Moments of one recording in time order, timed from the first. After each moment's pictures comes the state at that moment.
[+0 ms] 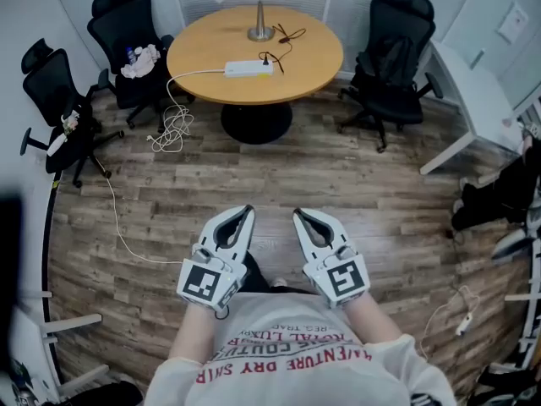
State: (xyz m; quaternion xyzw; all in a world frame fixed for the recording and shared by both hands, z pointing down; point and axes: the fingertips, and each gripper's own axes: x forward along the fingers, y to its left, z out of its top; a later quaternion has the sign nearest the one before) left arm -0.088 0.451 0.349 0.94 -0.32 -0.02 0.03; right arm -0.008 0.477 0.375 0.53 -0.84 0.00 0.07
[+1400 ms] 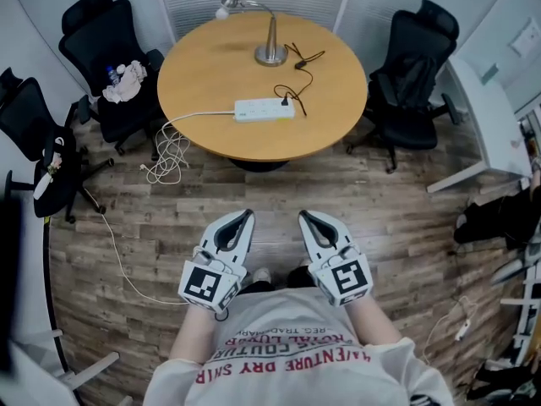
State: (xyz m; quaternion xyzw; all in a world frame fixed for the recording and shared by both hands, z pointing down) left arm -0.115 0.138 0.375 0.95 -0.30 0.00 0.08; right arm -0.020 0.170 0.400 0.56 -0.82 0.05 0.11
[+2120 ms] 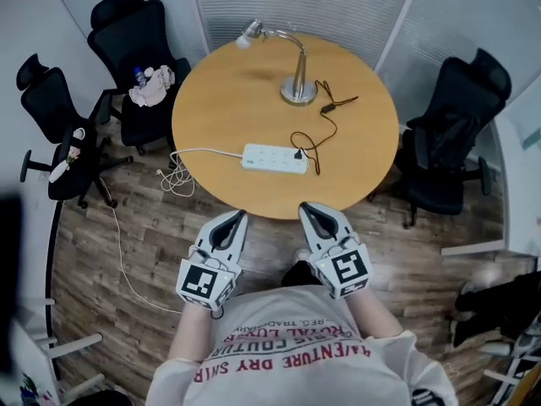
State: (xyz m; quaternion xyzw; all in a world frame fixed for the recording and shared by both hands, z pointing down) left arm -0.039 -0.034 0.383 0.91 -0.41 0.04 0.05; right arm 0.074 -0.038 0.401 0.46 -0.88 0.05 0.09
